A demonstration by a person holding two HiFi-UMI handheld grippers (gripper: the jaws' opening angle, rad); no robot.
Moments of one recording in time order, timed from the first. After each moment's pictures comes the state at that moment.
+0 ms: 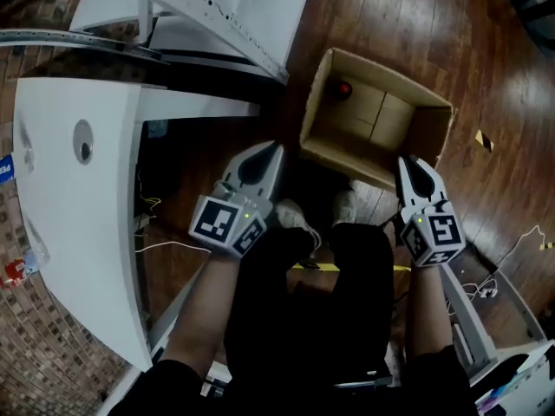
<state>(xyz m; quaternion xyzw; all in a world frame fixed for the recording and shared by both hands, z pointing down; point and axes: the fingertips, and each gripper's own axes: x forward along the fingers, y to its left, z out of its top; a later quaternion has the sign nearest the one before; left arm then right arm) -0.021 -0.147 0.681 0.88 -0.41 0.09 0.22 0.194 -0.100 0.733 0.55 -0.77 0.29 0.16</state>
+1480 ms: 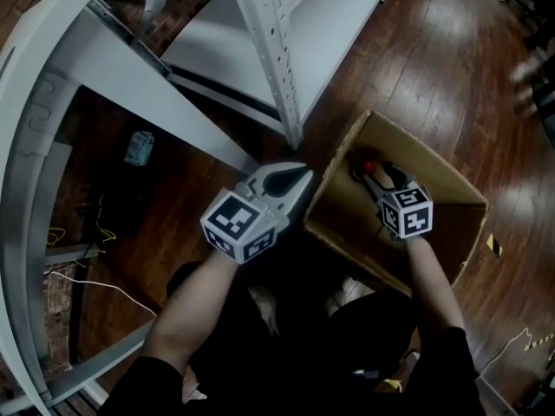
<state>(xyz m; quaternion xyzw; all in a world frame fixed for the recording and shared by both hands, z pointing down) -0.011 -0.211 0.861 0.92 -0.37 0.05 0.14 0.132 -0.252 1.035 0.40 -0.85 0.20 0.30</state>
